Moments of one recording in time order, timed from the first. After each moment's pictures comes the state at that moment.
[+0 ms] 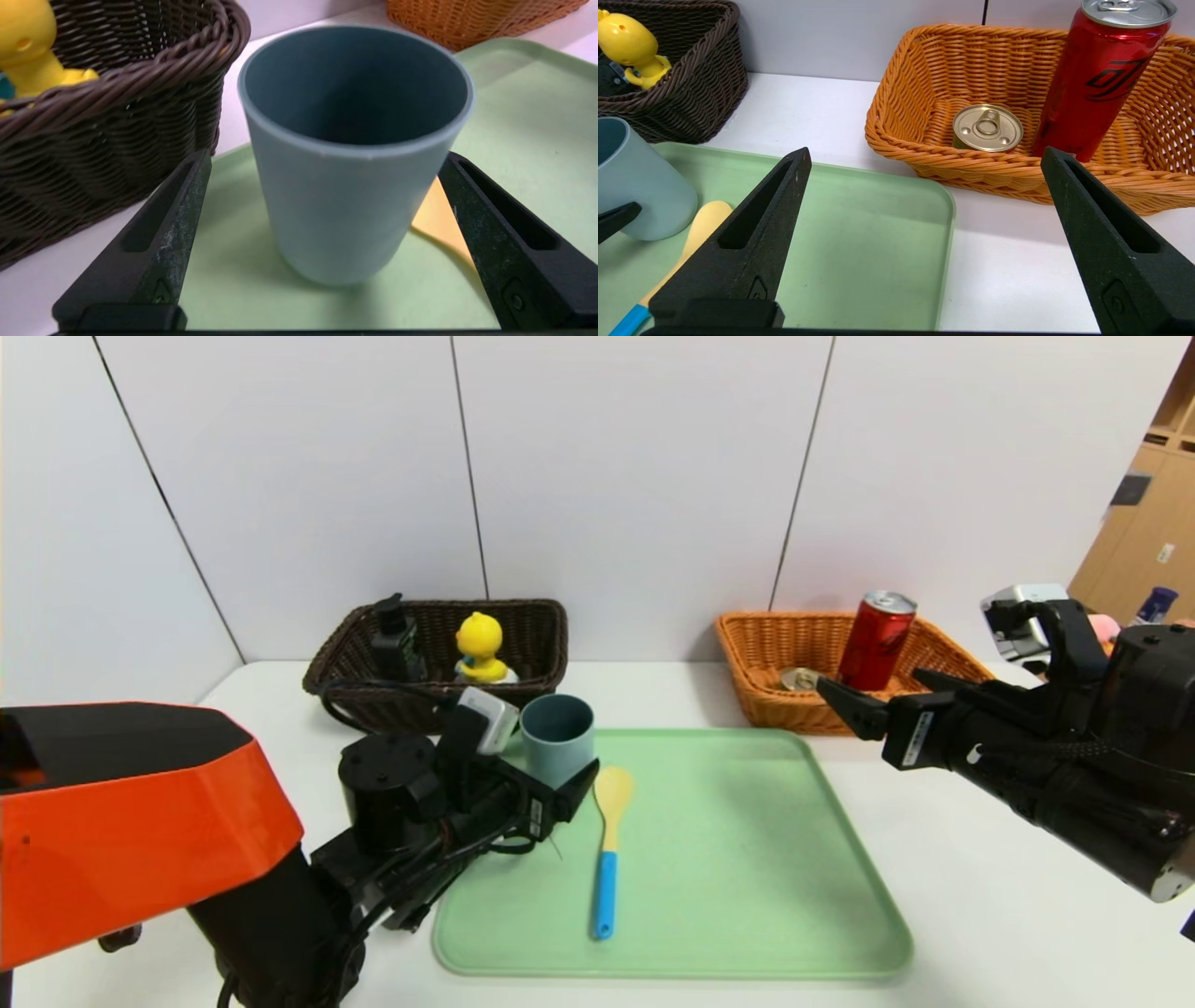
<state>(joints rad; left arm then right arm) -0.59 2.08 -0.52 -1.52 -0.01 0.03 0.37 1.52 -0.51 -0.90 -0.15 0.08</state>
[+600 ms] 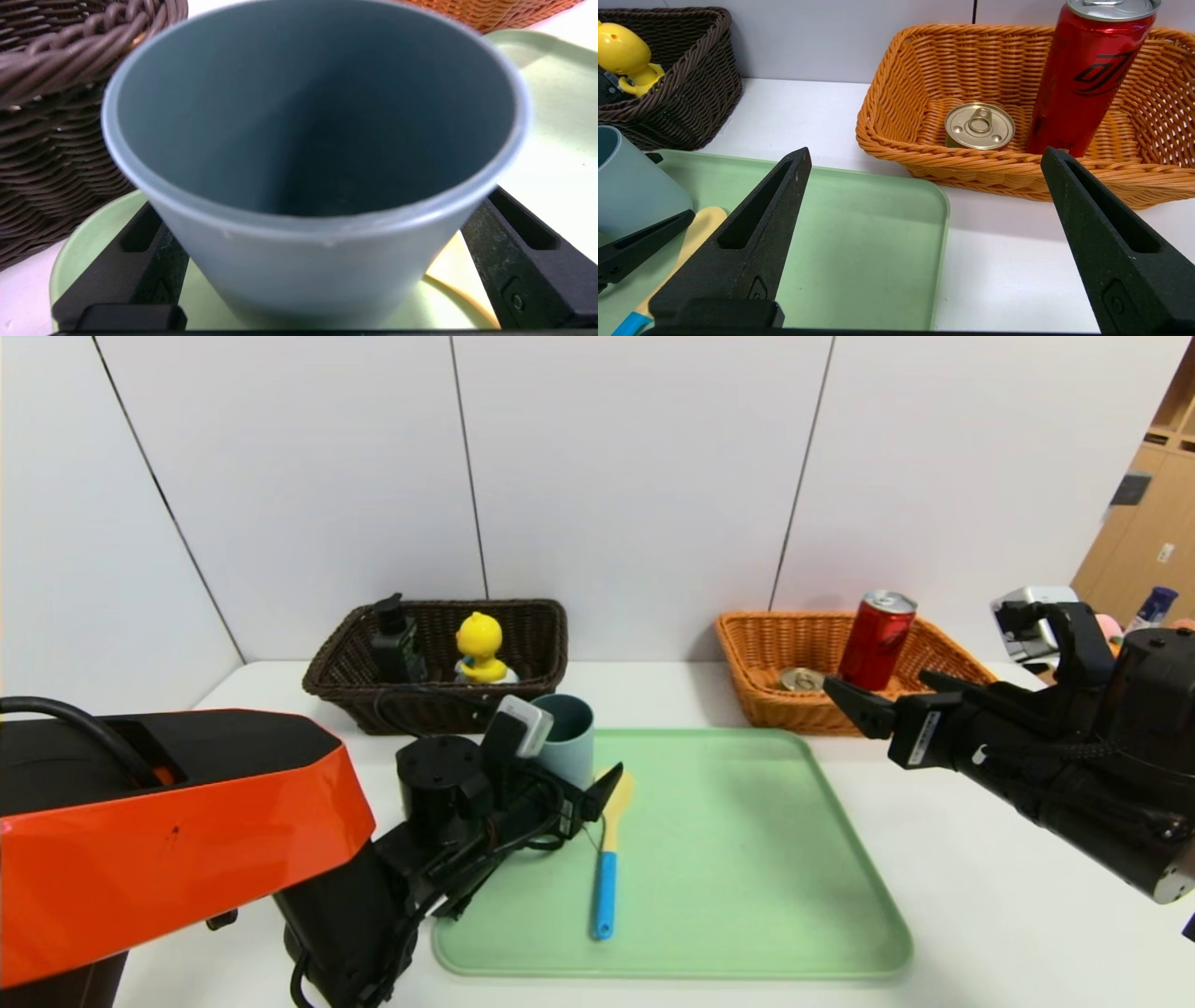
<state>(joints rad) -0.62 2.20 -0.64 -1.52 0.00 0.03 0.35 1.53 -0.49 -0.92 -0.14 0.10</state>
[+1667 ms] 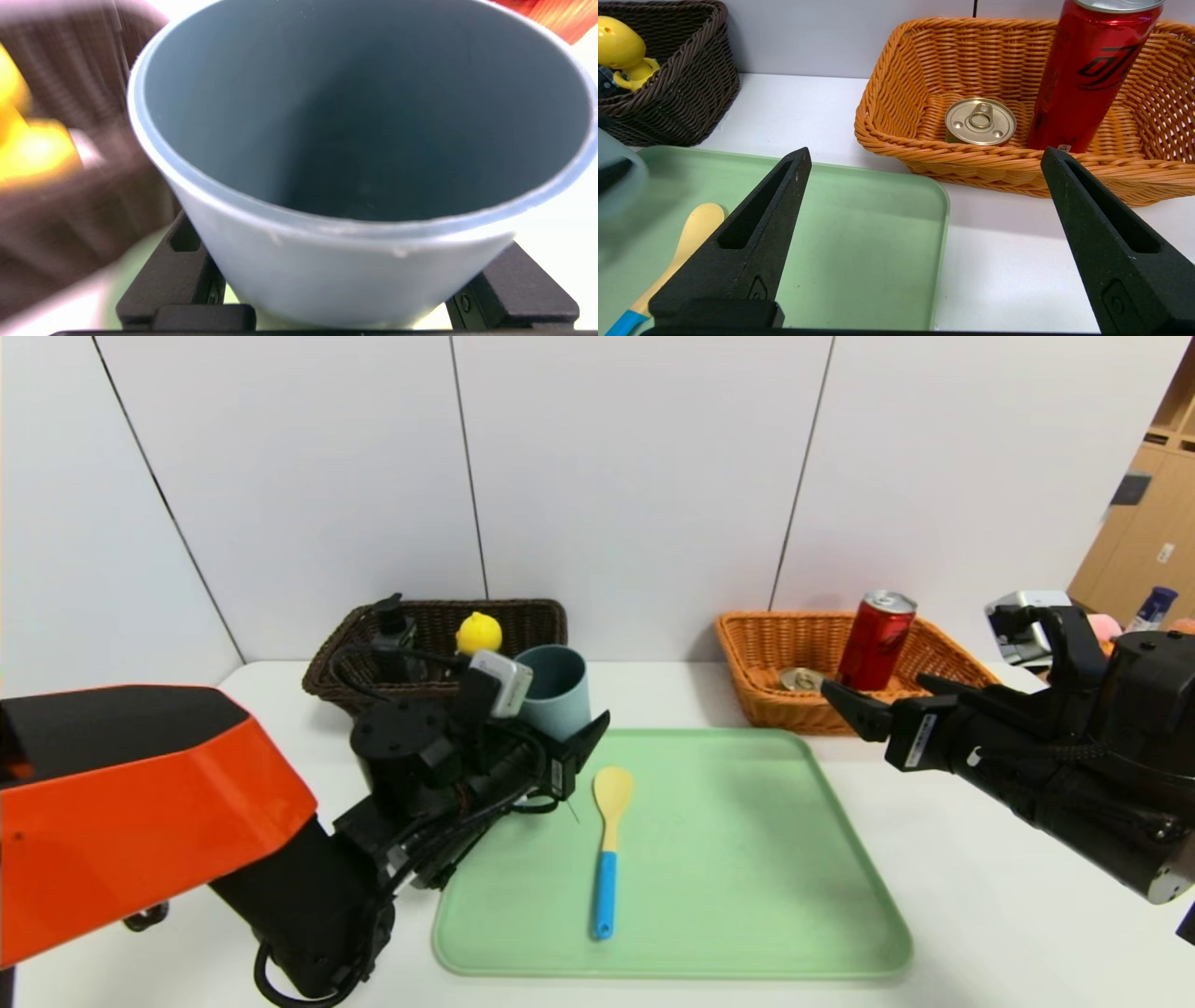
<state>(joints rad) -0.61 2.08 -0.65 -1.52 -0.03 0.03 0.35 1.54 -0.49 -0.92 -0.14 0.10</state>
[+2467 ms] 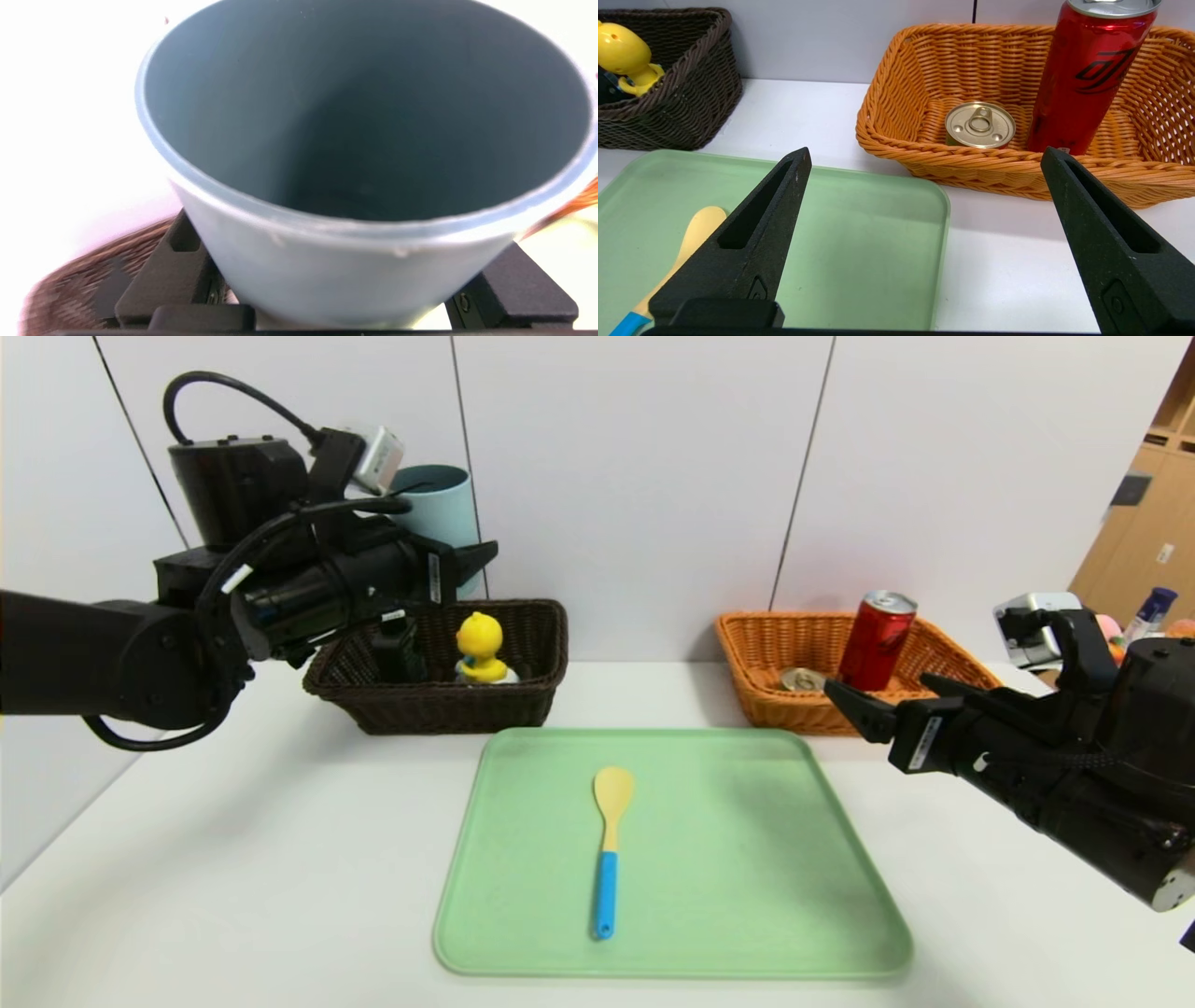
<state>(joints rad) -0.31 1.79 -1.18 -0.65 -0.18 0.11 0.35 1.53 -0.46 -0.96 -0.14 0.10</state>
